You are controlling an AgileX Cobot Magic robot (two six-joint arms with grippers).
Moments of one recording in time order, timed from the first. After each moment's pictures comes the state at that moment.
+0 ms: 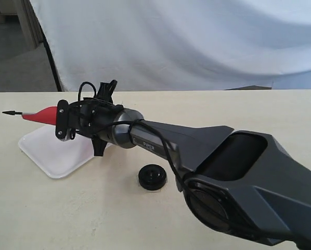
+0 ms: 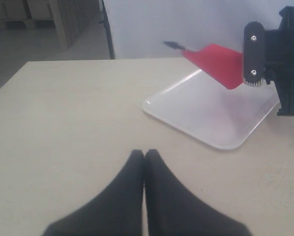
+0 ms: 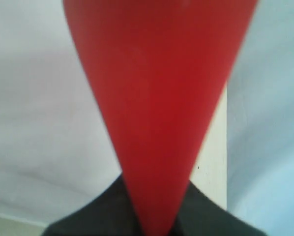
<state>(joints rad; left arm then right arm) 0.01 0.00 0.00 0.03 0.35 0.01 0.84 2.61 -2.24 -0.87 0.66 -0.19</state>
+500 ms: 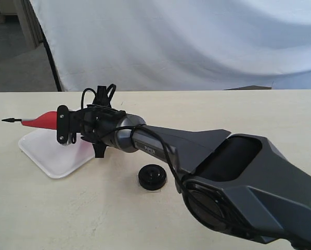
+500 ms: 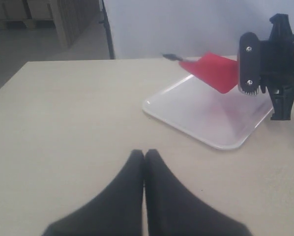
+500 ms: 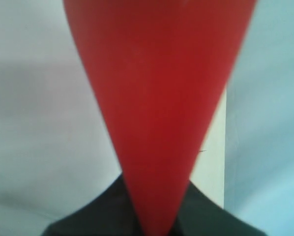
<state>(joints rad) 0.01 0.00 0.00 0.03 0.35 0.01 0.83 2.64 -2.24 -0.92 0.57 -0.19</state>
